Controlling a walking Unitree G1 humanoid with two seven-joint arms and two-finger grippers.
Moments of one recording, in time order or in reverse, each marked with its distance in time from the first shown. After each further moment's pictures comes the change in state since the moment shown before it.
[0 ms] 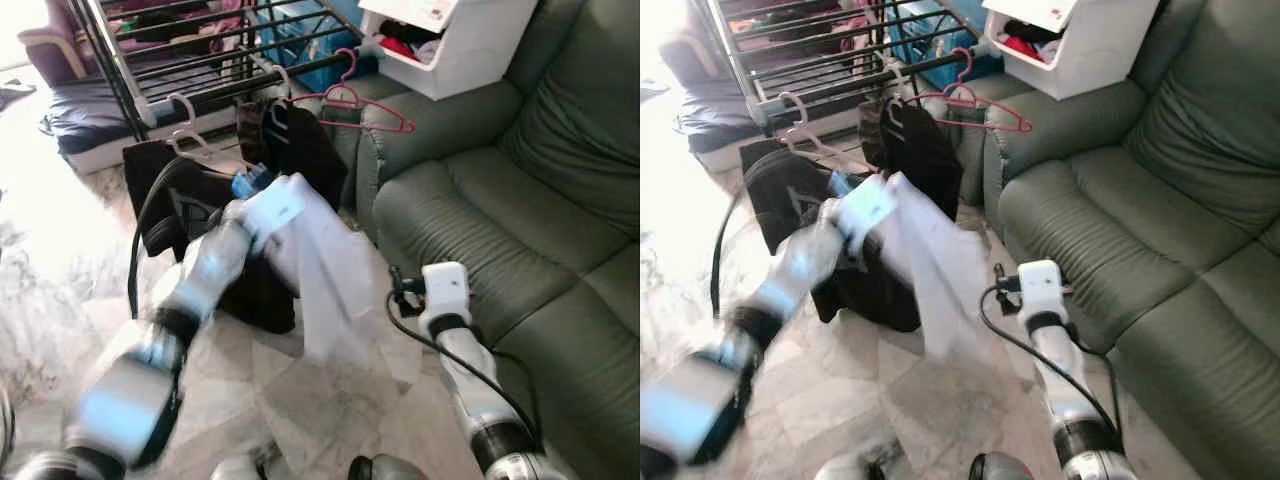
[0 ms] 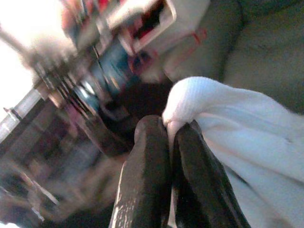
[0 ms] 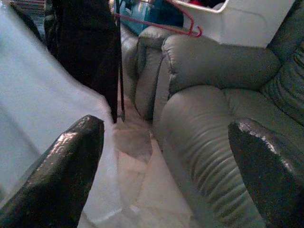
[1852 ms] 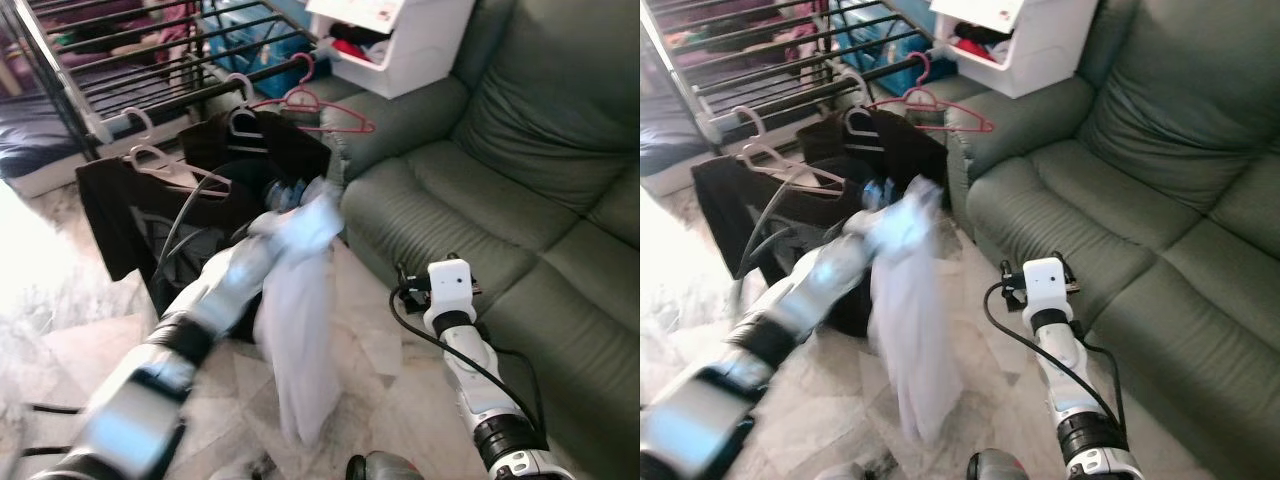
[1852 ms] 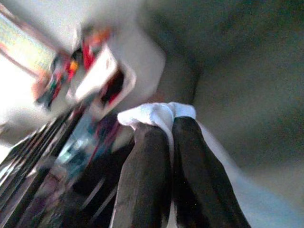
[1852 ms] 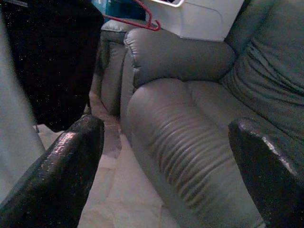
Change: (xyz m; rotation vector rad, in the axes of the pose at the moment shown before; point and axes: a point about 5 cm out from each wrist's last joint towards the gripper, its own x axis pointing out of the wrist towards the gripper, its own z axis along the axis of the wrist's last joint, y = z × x) left arm 0.016 -0.033 0.071 0.129 -0.259 -0.123; right arm 0.011 -0.002 -0.002 -0.060 0.029 -0.028
